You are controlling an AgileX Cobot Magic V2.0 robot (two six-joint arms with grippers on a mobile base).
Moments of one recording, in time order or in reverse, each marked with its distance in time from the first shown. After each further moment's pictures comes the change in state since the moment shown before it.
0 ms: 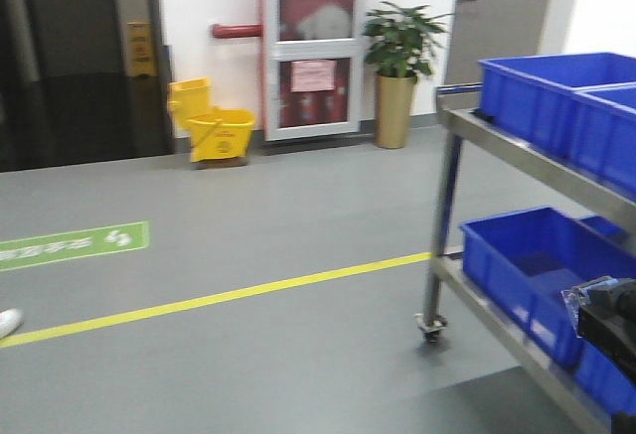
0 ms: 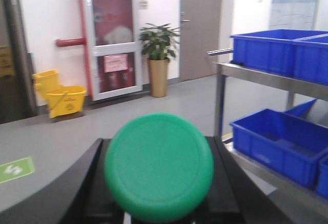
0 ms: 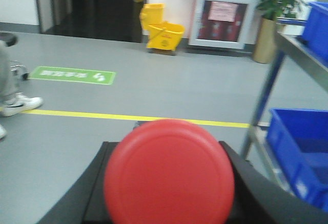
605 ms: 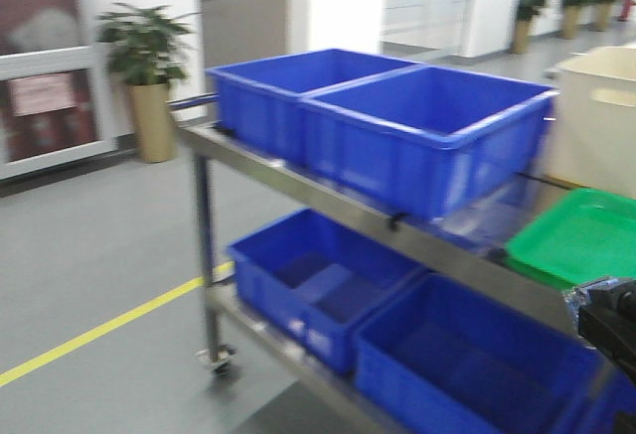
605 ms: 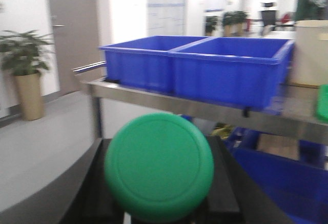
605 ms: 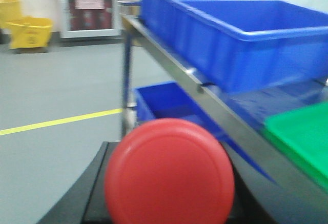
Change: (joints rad) left arm 0.000 0.000 0.000 0.000 0.000 0.000; right arm 0.000 0.000 0.000 0.000 0.000 0.000
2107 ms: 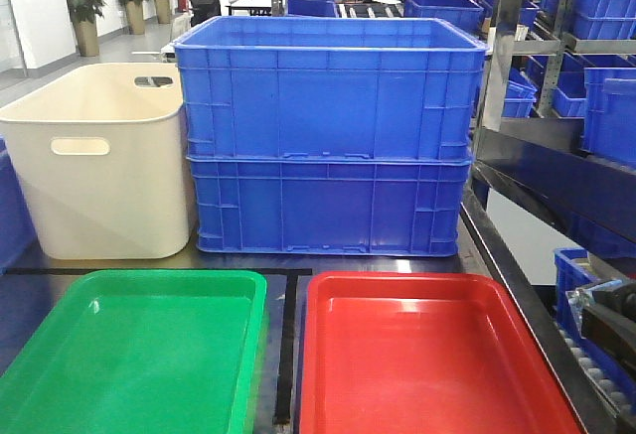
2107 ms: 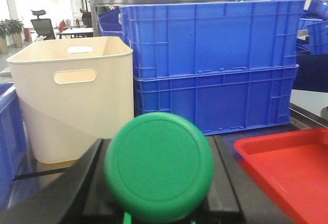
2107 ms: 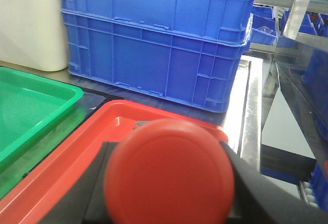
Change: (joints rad) left arm 0.000 0.000 0.000 0.000 0.000 0.000; right arm 0.000 -0.001 0.000 0.000 0.007 0.000
